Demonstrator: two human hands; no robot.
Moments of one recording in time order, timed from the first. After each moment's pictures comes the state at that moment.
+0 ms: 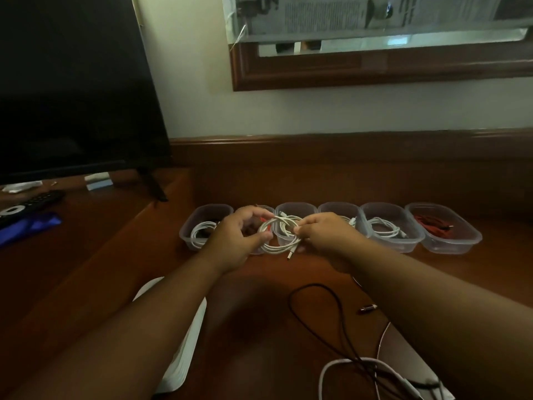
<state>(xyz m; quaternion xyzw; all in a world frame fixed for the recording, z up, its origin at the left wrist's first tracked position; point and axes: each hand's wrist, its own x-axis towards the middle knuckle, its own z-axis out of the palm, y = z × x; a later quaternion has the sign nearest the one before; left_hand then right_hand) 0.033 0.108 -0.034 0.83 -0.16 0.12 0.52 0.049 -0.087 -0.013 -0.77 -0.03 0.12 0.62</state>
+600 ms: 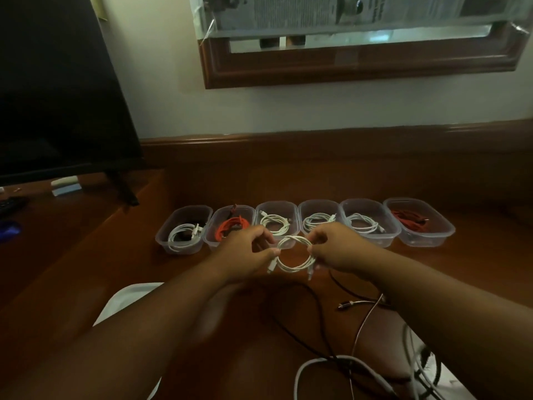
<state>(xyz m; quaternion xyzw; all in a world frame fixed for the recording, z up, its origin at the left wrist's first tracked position) 0.048 0.067 -0.055 0.92 -0.16 0.06 0.36 0.052 -0.152 -0.033 -0.91 -0.08 0.09 0.40</state>
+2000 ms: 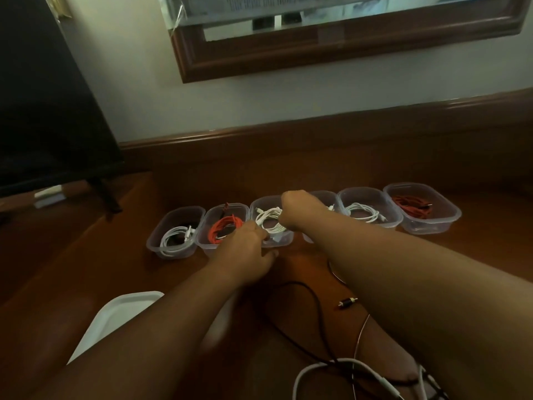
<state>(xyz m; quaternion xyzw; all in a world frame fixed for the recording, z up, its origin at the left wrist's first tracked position) 0.060 0.043 -0.055 0.98 -0.13 0.07 0.11 0.151 -0.100 -0.033 -0.99 -0.08 0.01 0.13</state>
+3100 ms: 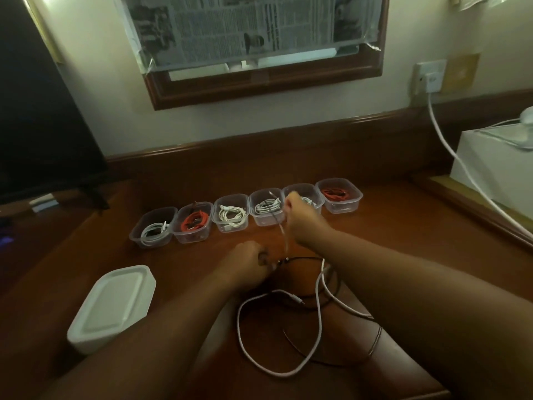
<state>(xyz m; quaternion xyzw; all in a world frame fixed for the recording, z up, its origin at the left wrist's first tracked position) -0.041 -0.037 -0.061 0.97 -0.18 -0.01 0.18 -0.016 -0.209 -0.029 -0.94 -0.06 -0.08 0.34</state>
